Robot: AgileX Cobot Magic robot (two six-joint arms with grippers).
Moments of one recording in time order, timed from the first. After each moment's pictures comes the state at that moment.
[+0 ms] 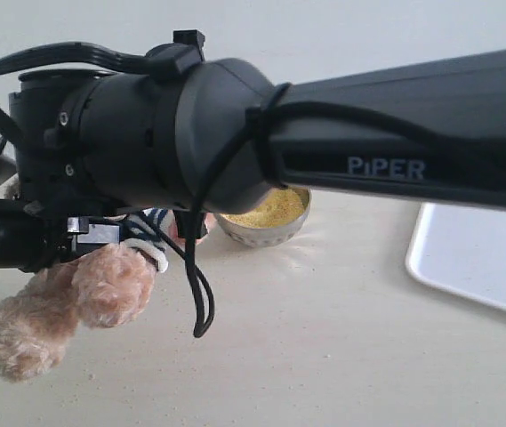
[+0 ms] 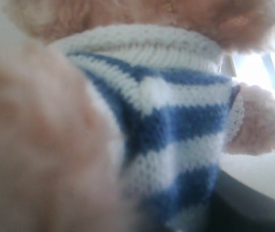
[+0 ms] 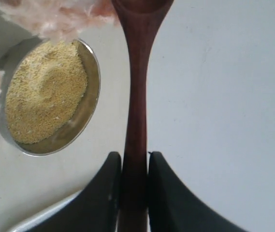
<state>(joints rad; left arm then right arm) 0.00 1.71 -0.65 -1.73 0.76 1.67 1.14 2.04 -1.69 -1.10 1.22 0.06</state>
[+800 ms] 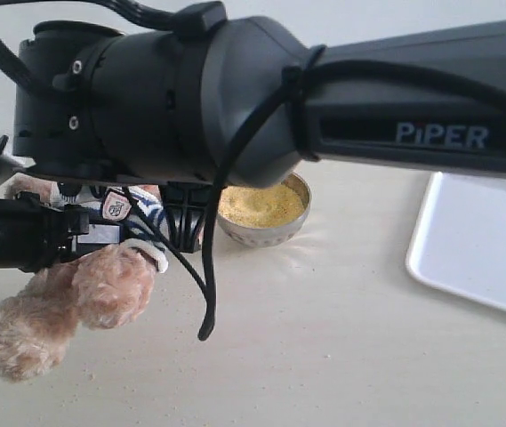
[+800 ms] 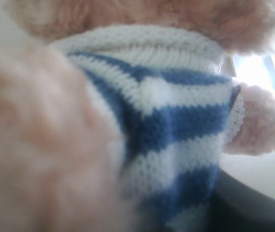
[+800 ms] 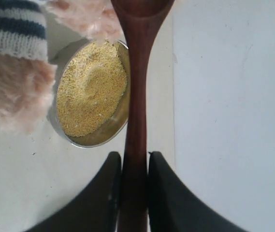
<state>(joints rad) 0.00 1.71 -0.65 -1.73 0.76 1.67 1.14 1.99 -1.69 -0.92 1.21 0.01</state>
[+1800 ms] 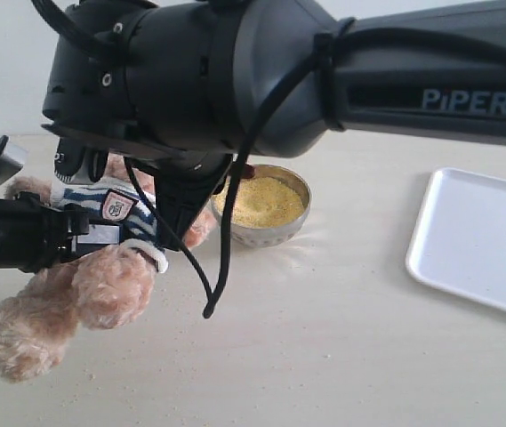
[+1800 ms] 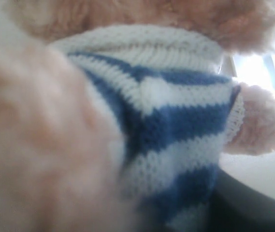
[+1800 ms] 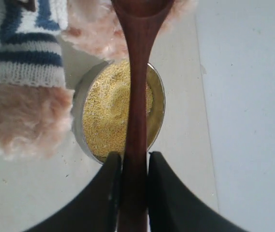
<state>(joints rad) 0.00 1.71 -0.65 -1.73 0.76 1.67 1.09 1.98 -1.69 -0.80 1.11 0.04</state>
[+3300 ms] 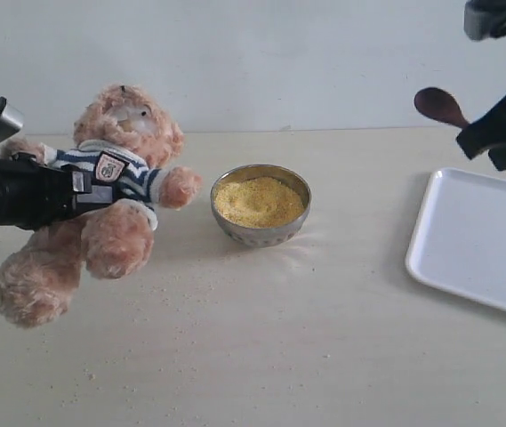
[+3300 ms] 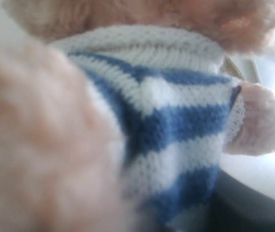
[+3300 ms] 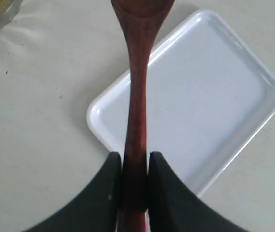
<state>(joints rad) 0.00 1.74 -0.79 -1.73 0.65 1.65 0.25 1.40 -1.15 -0.07 0.91 -0.16</state>
